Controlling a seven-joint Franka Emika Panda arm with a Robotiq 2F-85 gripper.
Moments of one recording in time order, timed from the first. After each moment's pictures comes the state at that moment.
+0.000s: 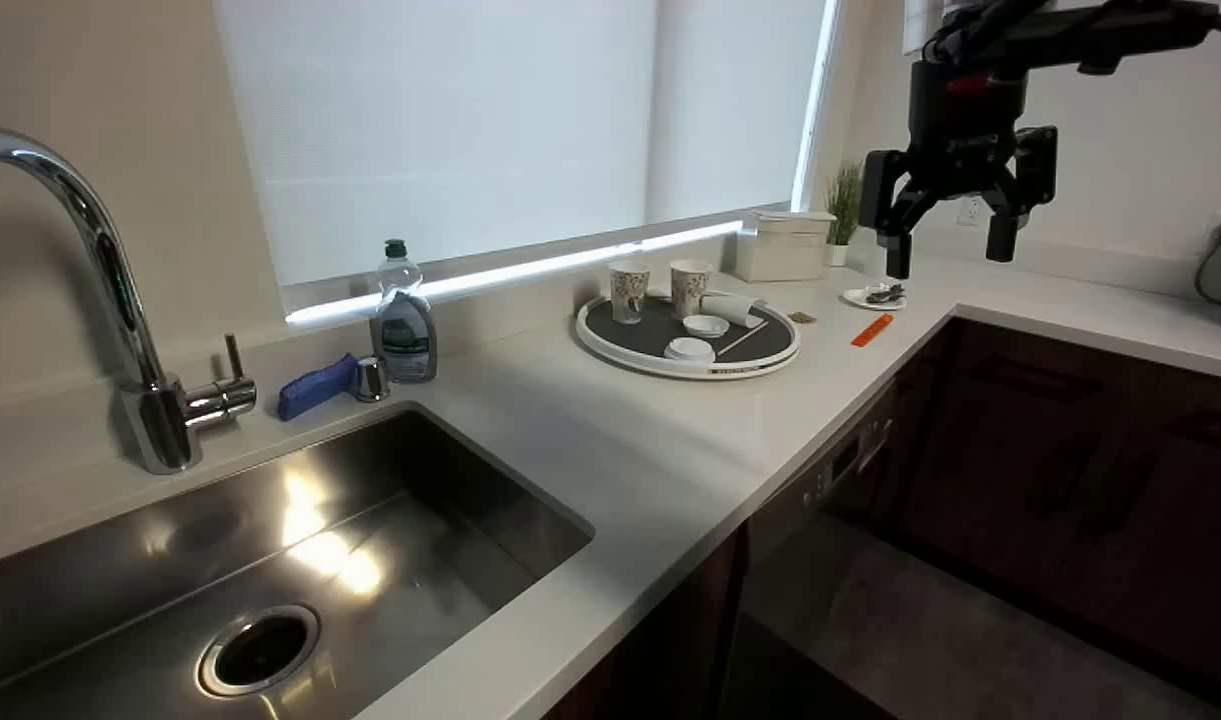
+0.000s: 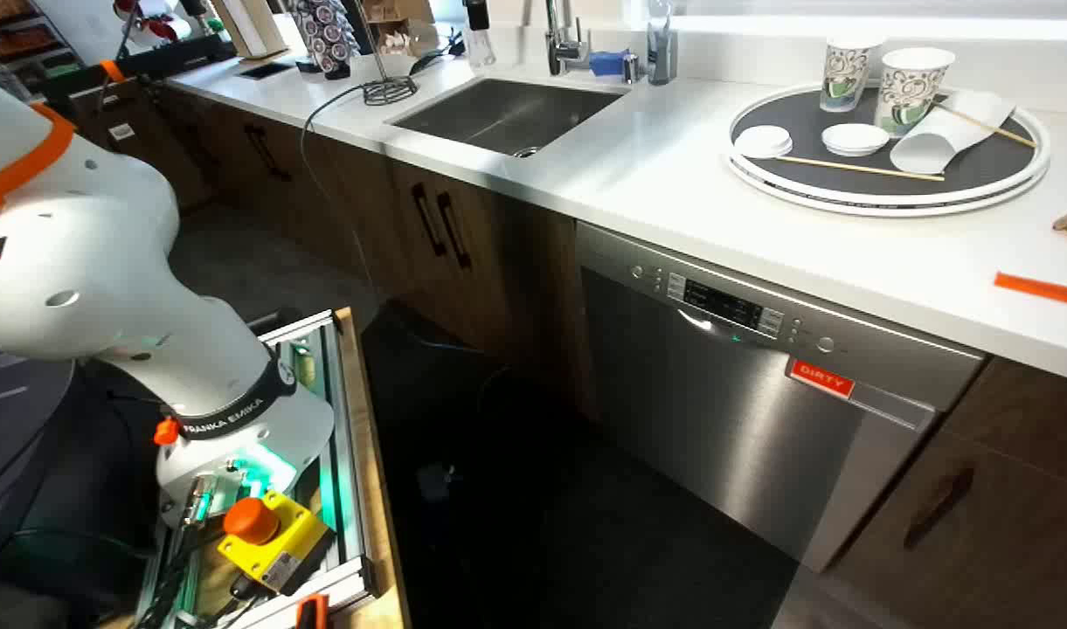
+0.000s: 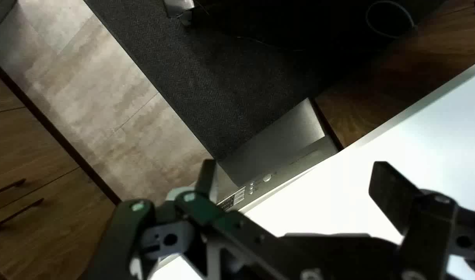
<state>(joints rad) -0.01 -0.25 0.31 -1.98 -0.06 1.61 0.54</state>
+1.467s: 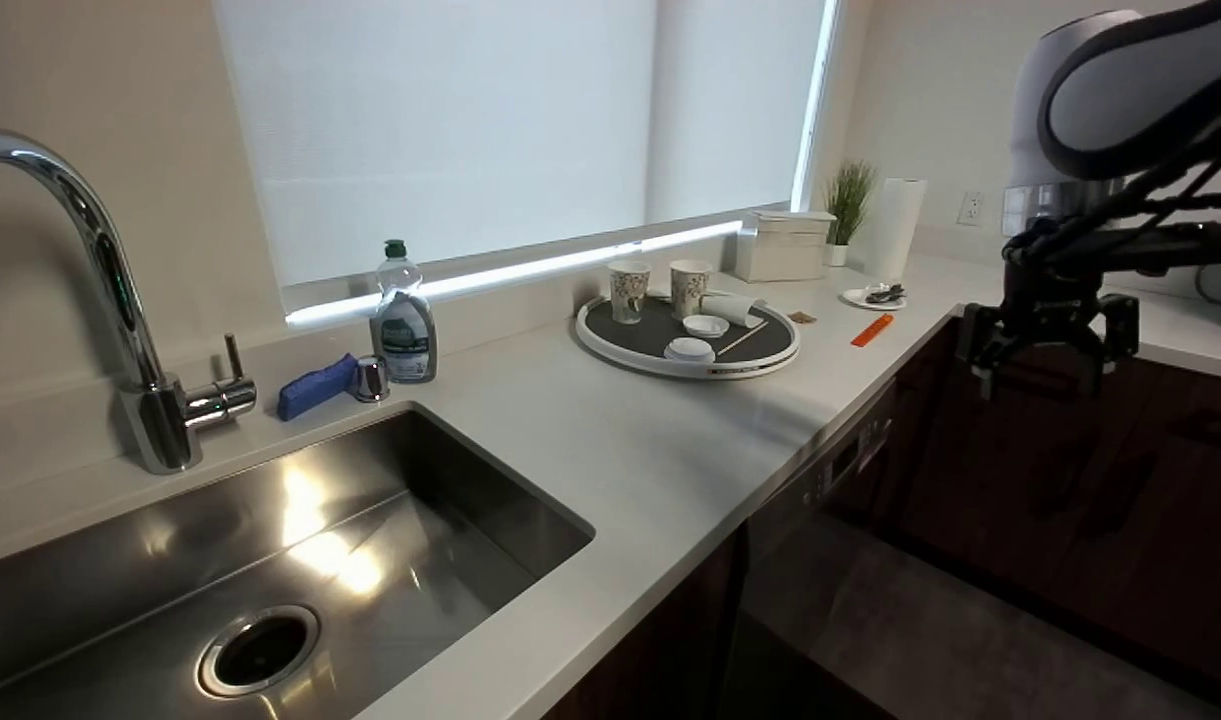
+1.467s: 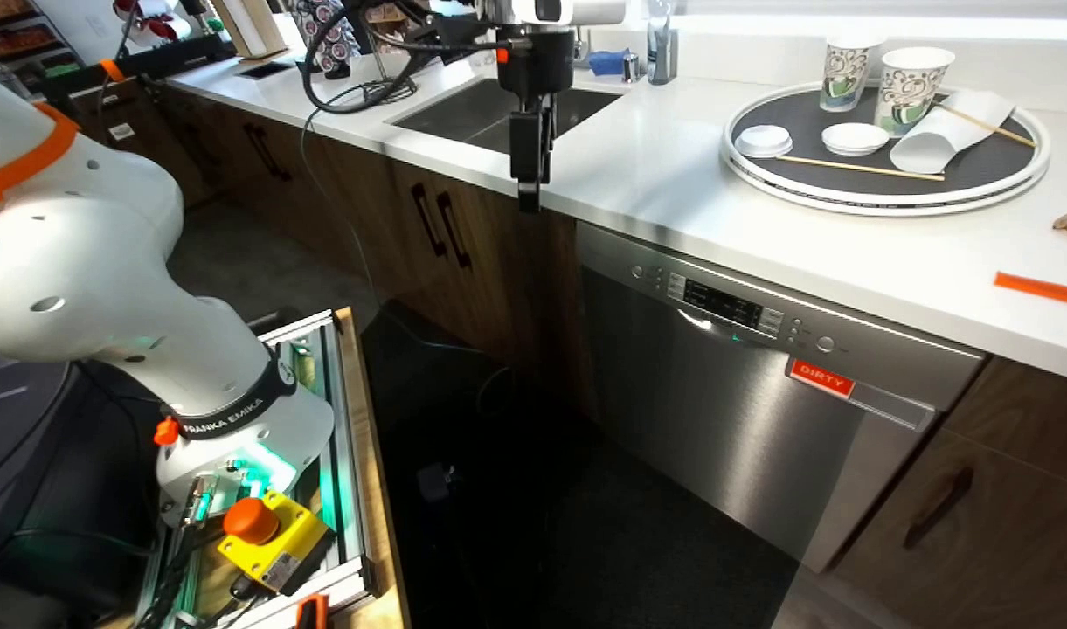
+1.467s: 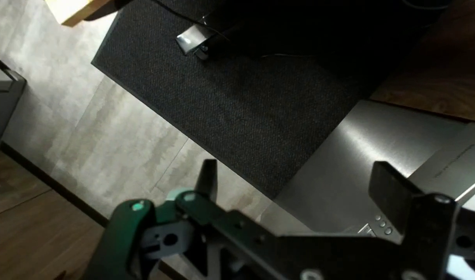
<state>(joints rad) -0.09 -0.24 0.02 -2.35 -0.11 1.93 0.49</state>
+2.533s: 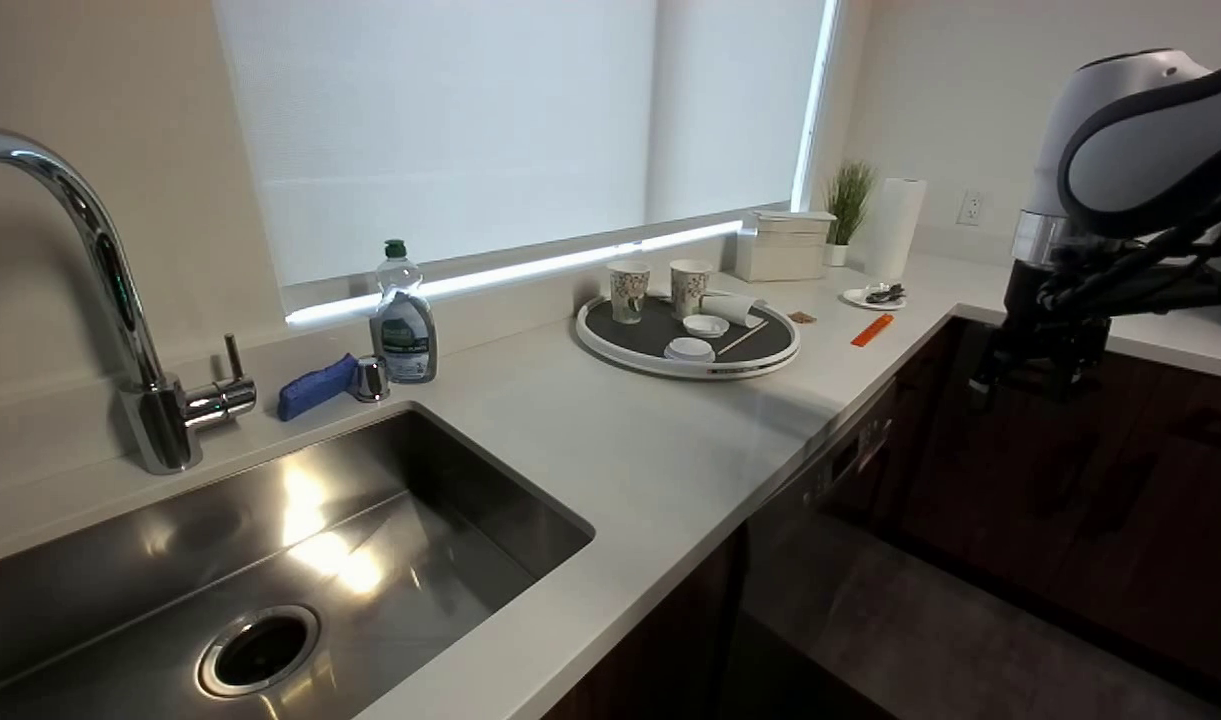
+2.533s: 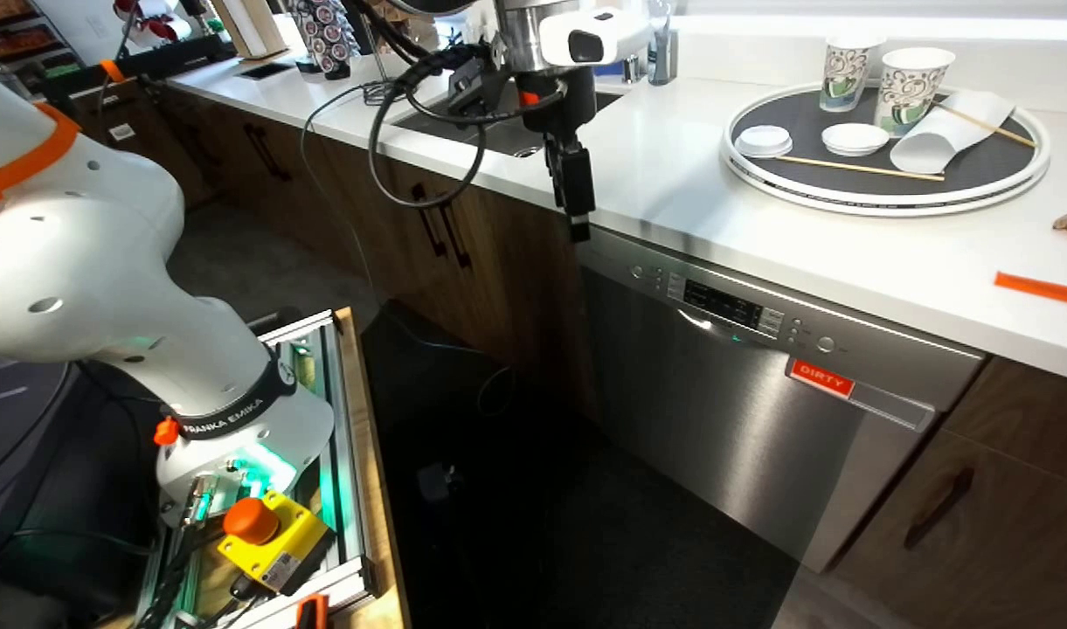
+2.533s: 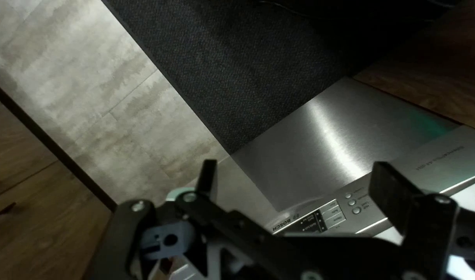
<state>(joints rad) -0.10 -0.23 -0.04 -2.45 -0.13 2.21 0.16</state>
